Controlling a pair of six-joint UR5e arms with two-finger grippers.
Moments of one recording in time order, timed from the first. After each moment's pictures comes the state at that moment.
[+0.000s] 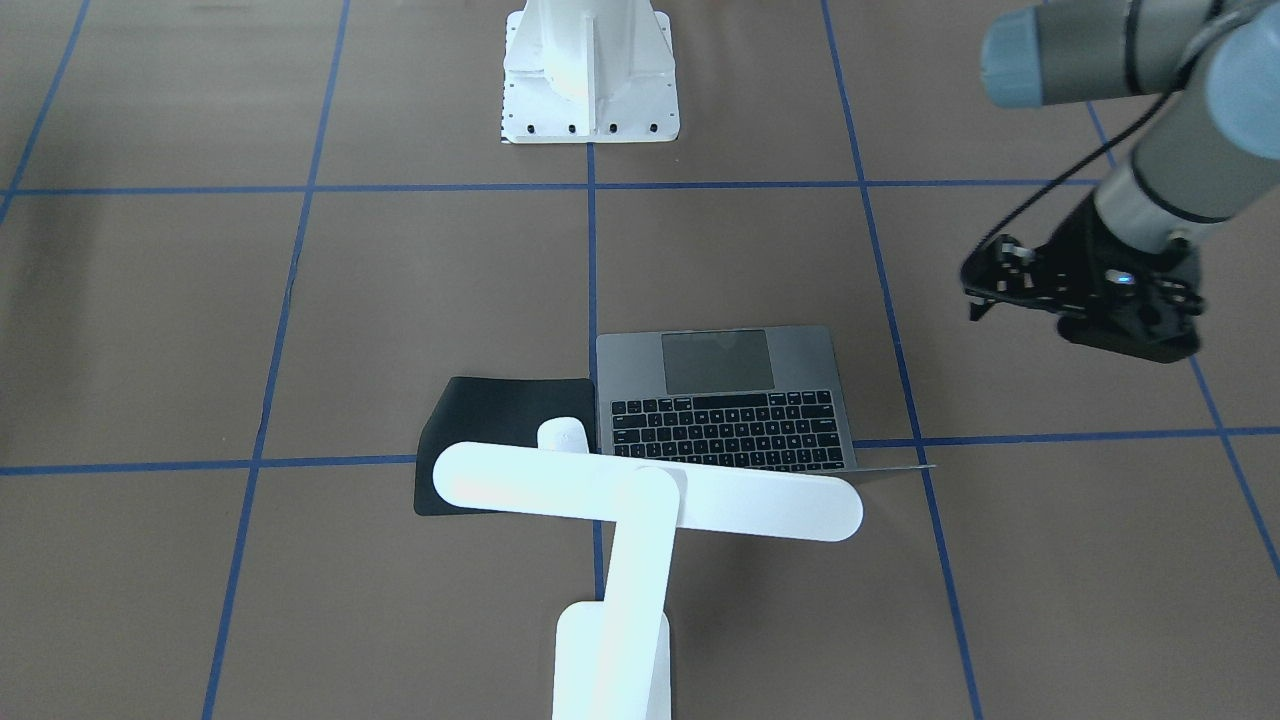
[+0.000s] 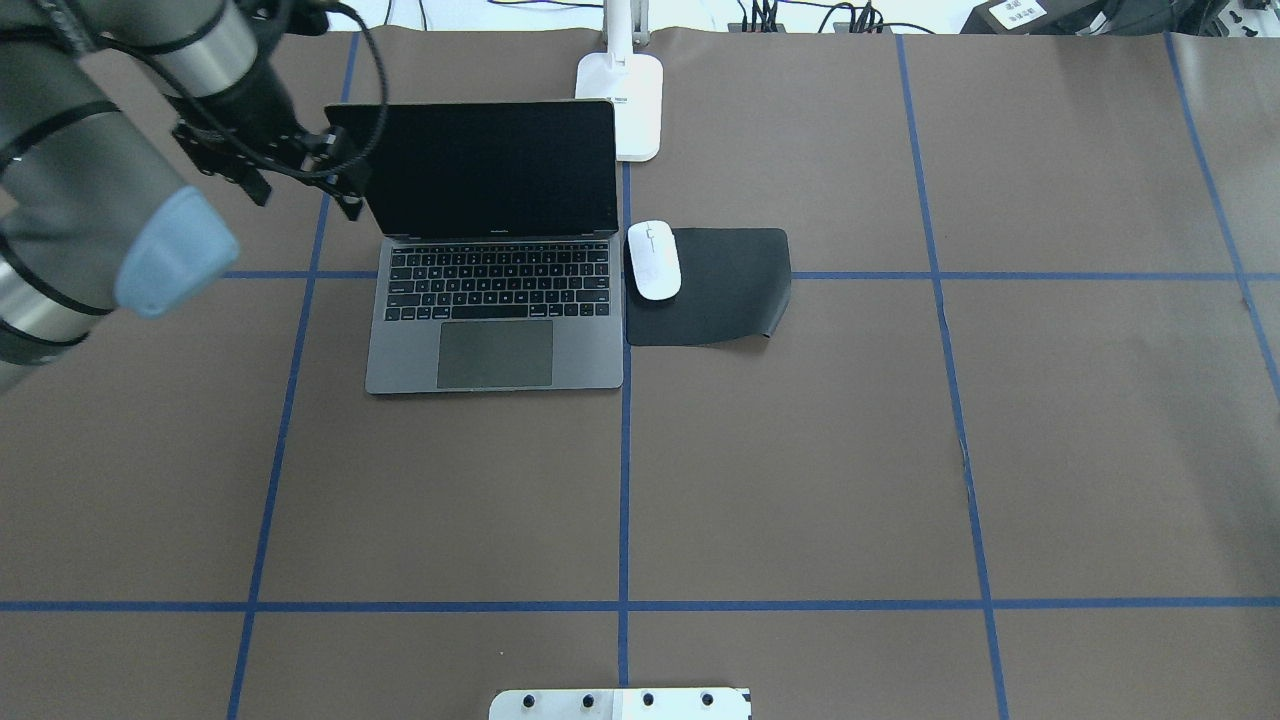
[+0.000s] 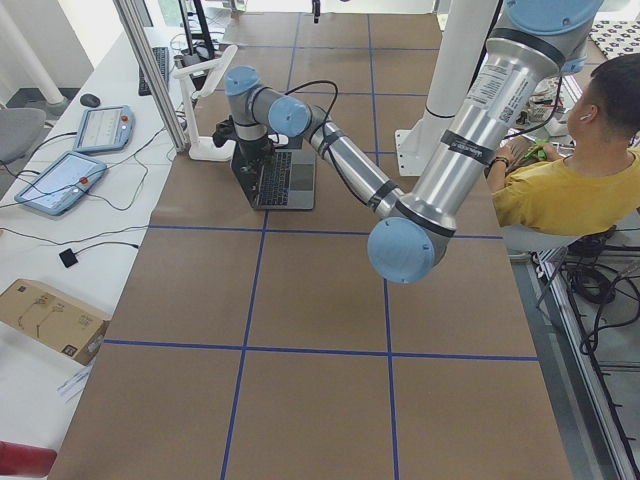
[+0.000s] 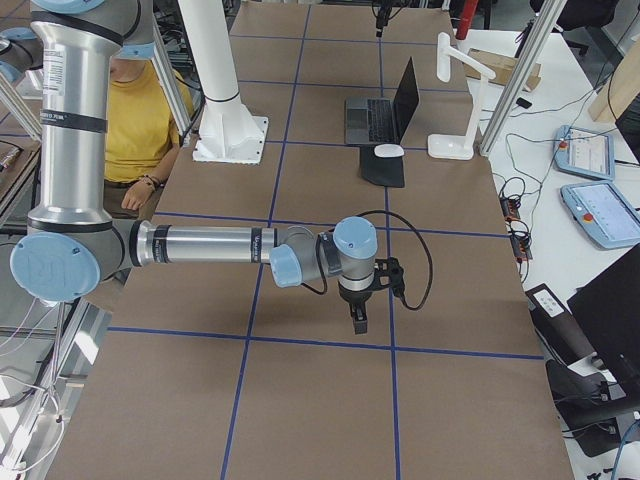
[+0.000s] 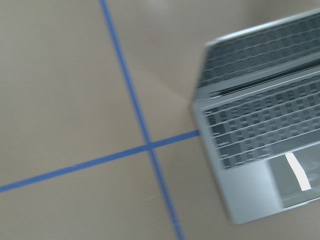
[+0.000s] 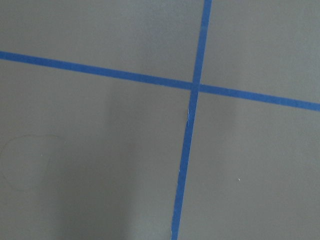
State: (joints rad) left arm -1.16 -2.00 -1.82 -1.25 -2.25 -0.21; right arm 1.41 -1.65 1.66 -1.31 2.27 0.13
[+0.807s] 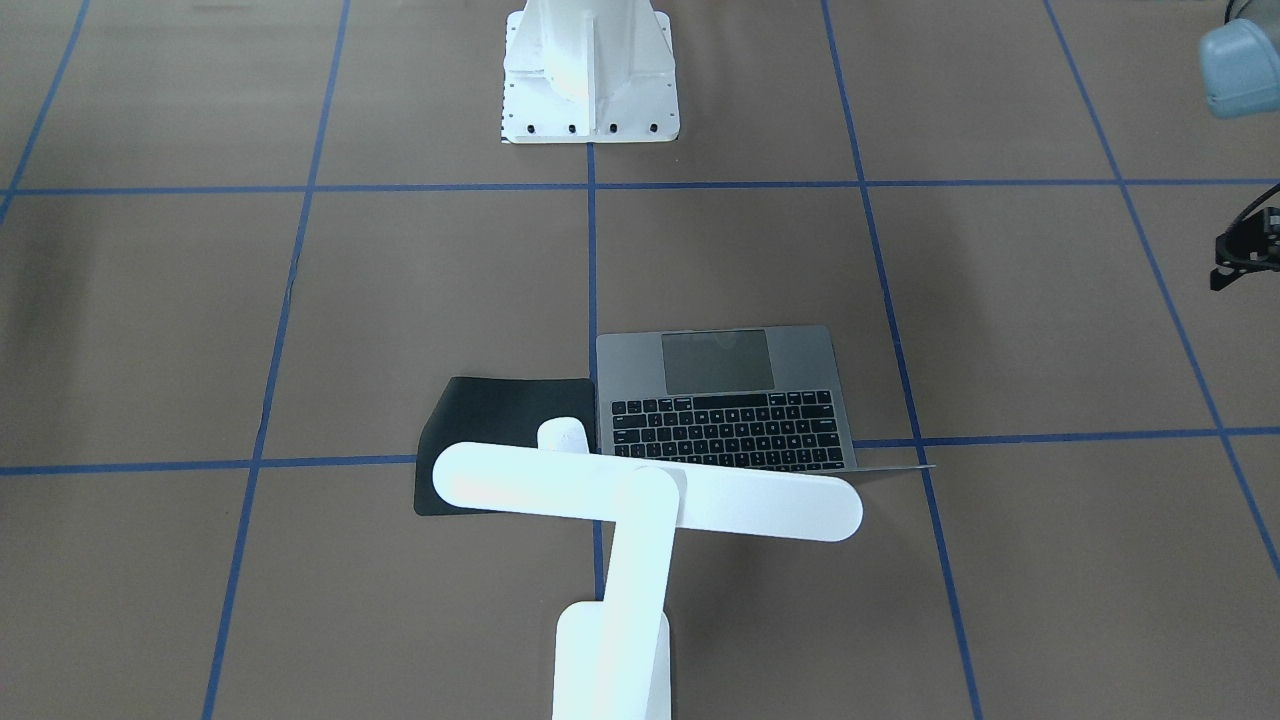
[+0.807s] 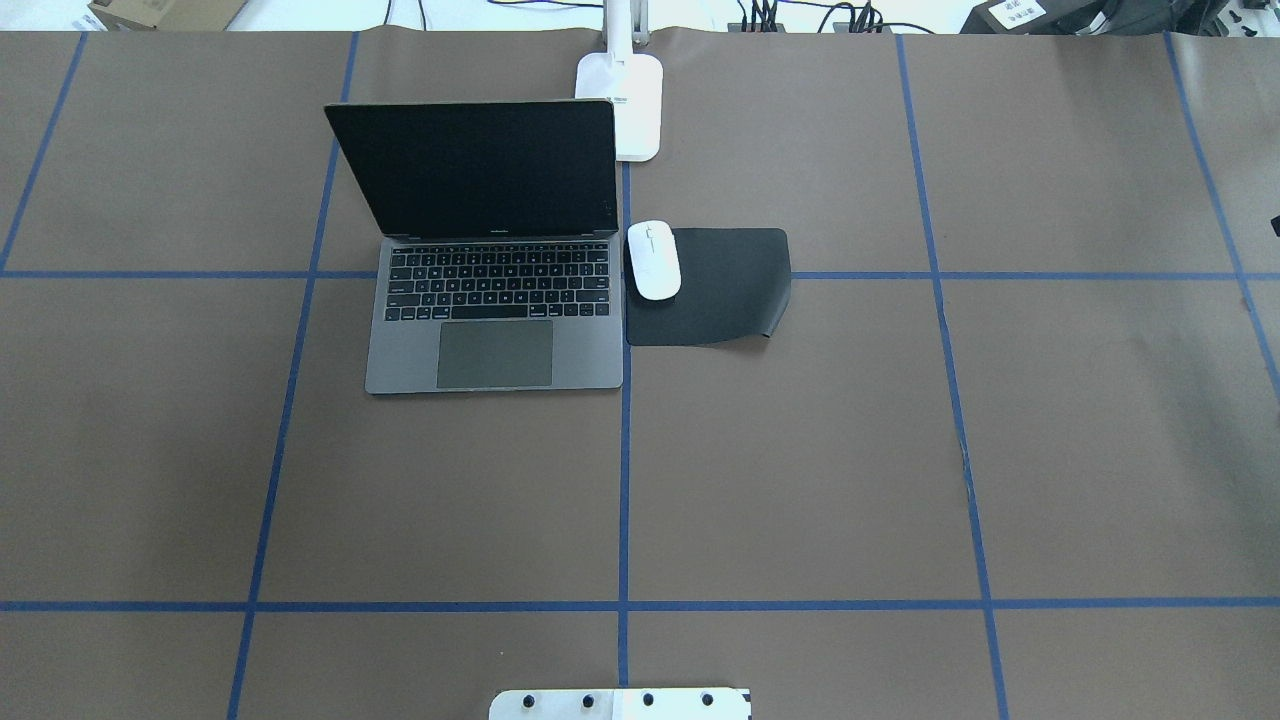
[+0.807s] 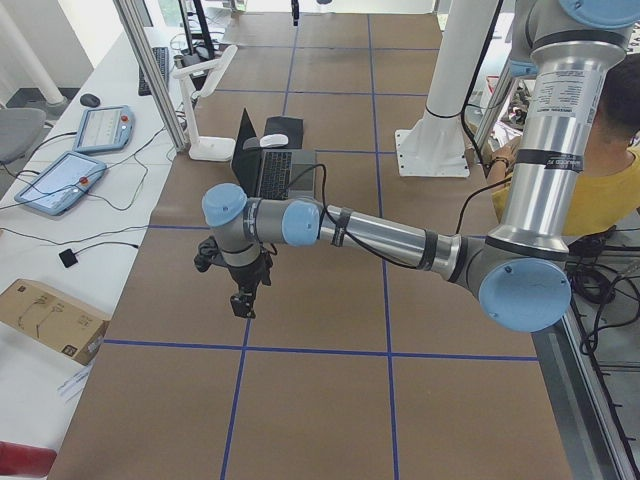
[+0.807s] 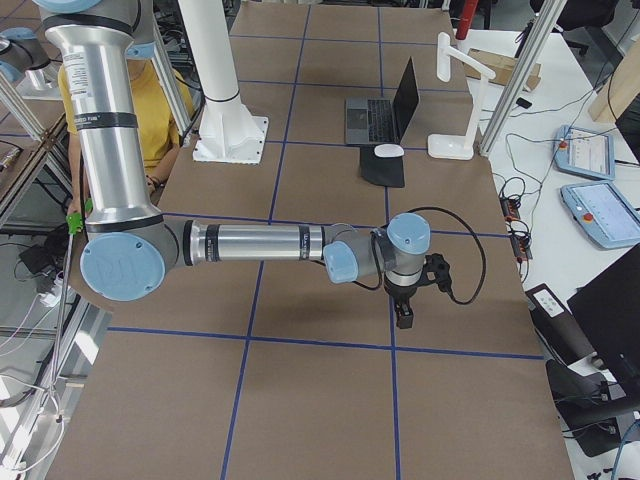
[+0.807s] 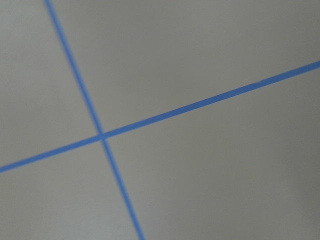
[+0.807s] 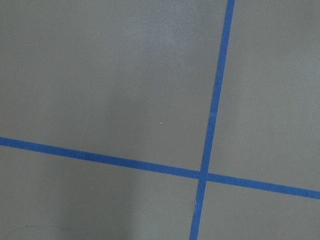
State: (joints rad) left arm -1.47 -1.70 -1.59 -1.44 -2.27 0.16; right arm 1.41 -1.44 1.45 -1.31 2.27 0.14
